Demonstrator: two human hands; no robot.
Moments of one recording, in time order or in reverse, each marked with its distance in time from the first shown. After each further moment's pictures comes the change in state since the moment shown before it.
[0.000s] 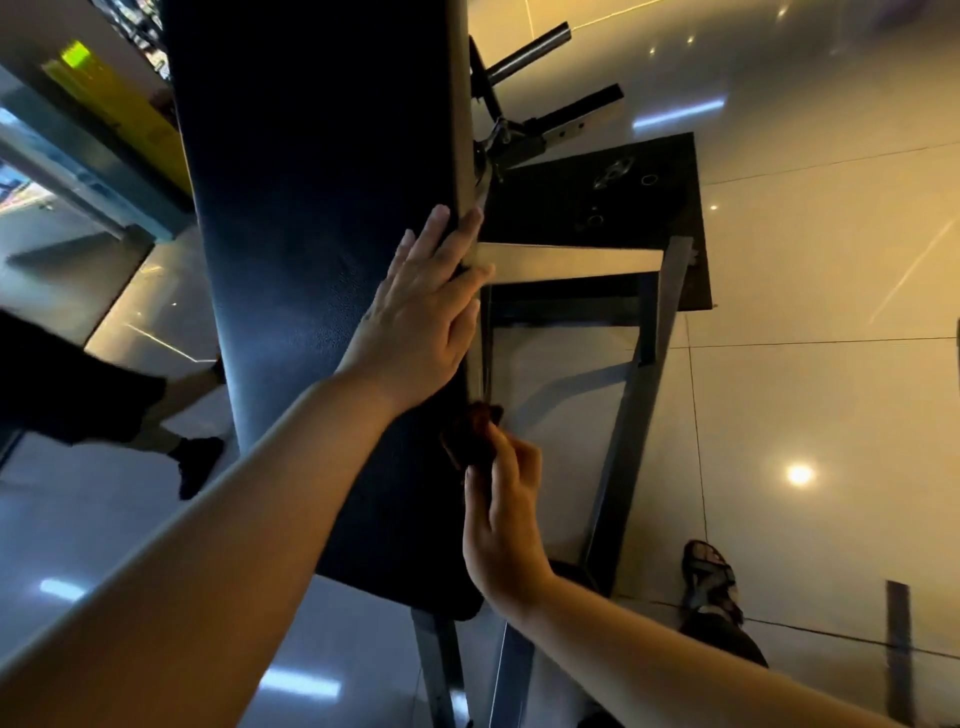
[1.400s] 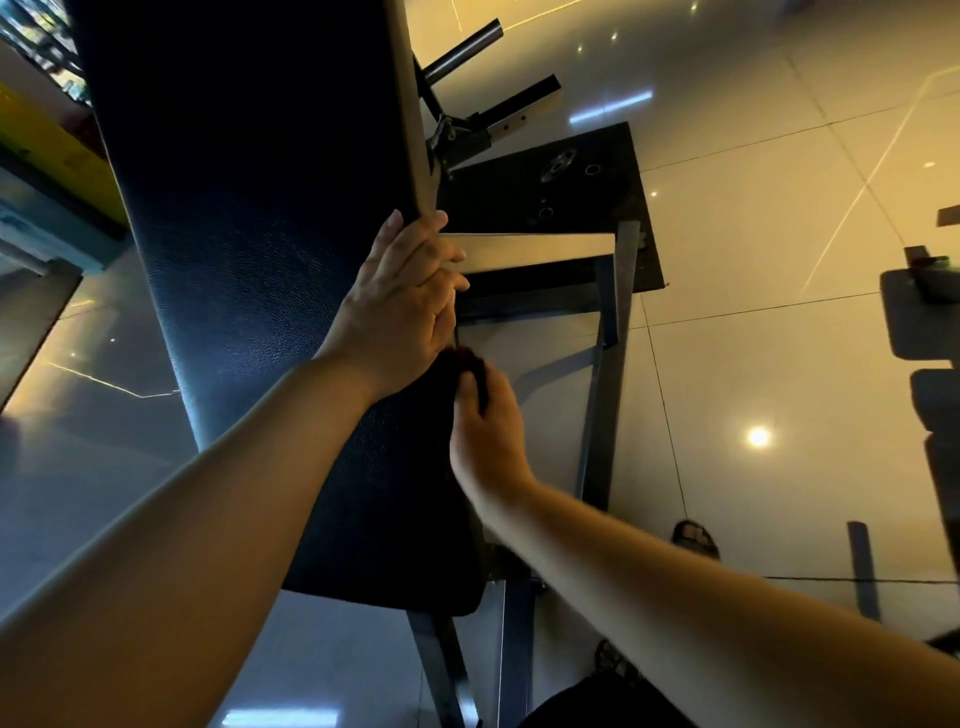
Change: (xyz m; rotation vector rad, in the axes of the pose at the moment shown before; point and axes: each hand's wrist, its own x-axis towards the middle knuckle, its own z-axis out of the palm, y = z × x) left_hand 0.013 -0.009 0.012 0.092 0.104 0.234; right_hand 0.067 -0.055 -0.004 0.317 0.159 0.341
